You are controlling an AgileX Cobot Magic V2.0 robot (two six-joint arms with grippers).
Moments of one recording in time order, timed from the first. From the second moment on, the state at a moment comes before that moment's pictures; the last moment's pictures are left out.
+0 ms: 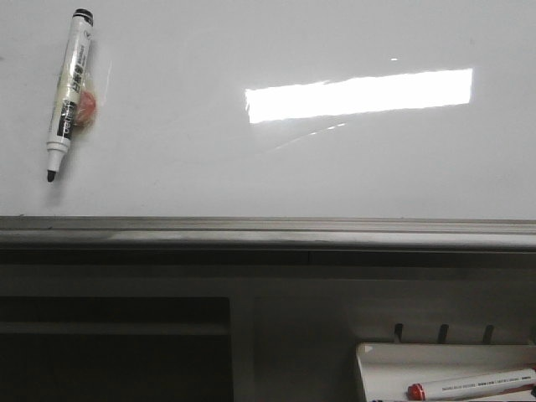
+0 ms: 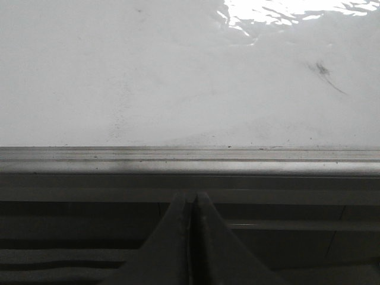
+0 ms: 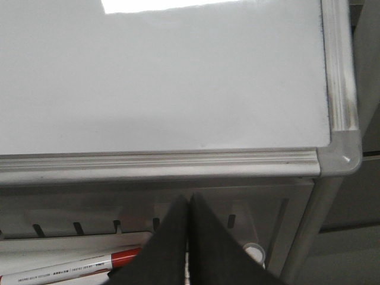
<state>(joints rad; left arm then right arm) 0.02 0.00 0.00 -0.01 0.33 0.06 -0.06 -0.01 0.01 -0.09 0.32 0.07</state>
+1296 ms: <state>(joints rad) 0.02 0.00 0.00 0.02 0.05 0.06 -0.06 -0.01 0.01 -0.08 0.14 0.07</state>
